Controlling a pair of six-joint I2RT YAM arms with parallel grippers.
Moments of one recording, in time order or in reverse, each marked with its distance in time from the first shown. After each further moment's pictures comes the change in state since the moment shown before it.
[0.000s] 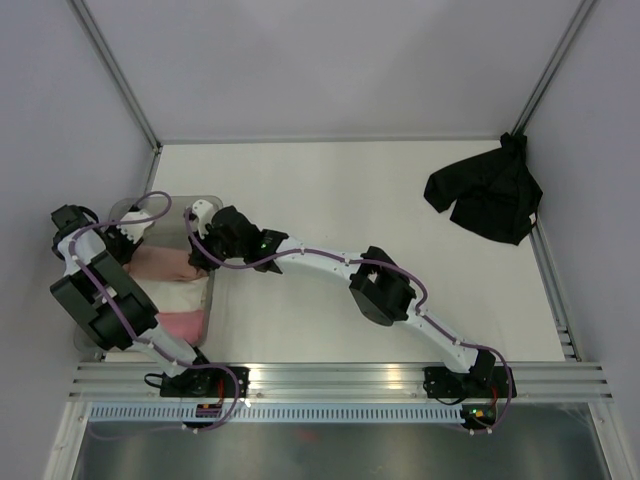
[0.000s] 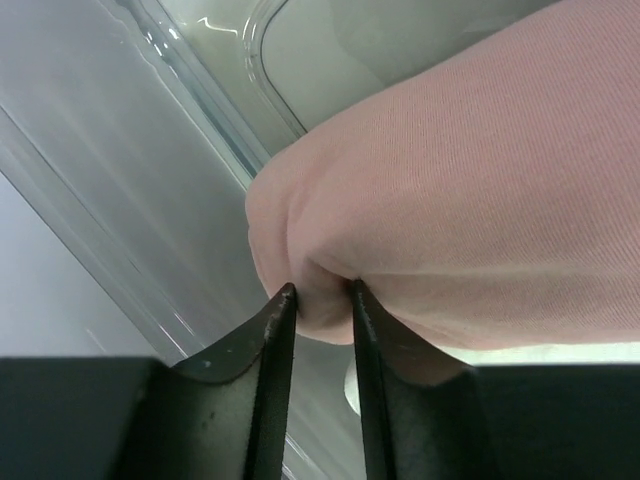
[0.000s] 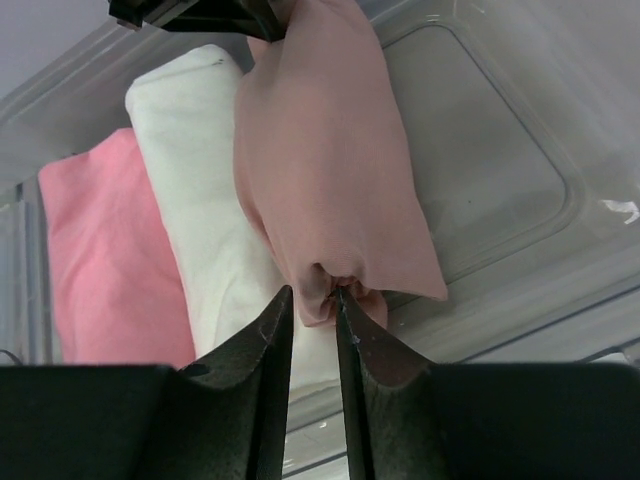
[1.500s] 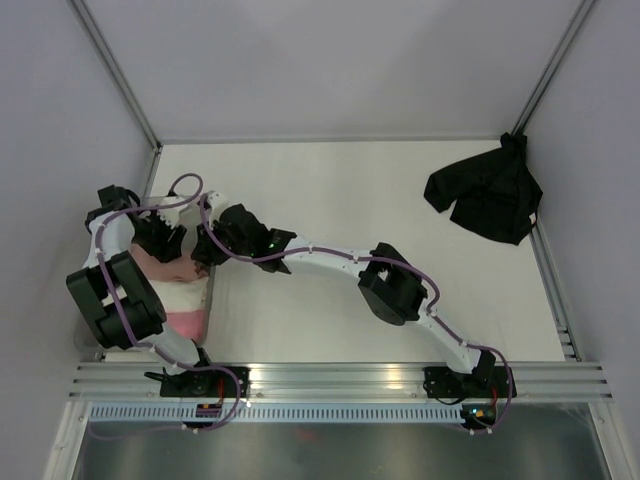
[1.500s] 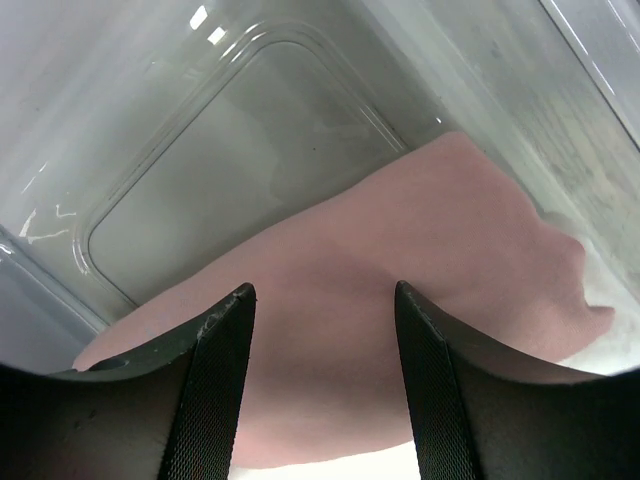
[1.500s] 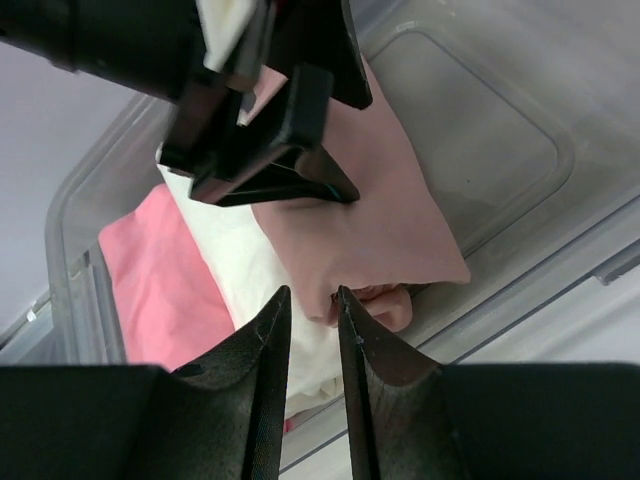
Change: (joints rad) left arm -0.259 -0.042 0.024 -0.203 0.098 -0.248; right arm -0.007 -0.096 -0.154 0.097 0.072 0.240
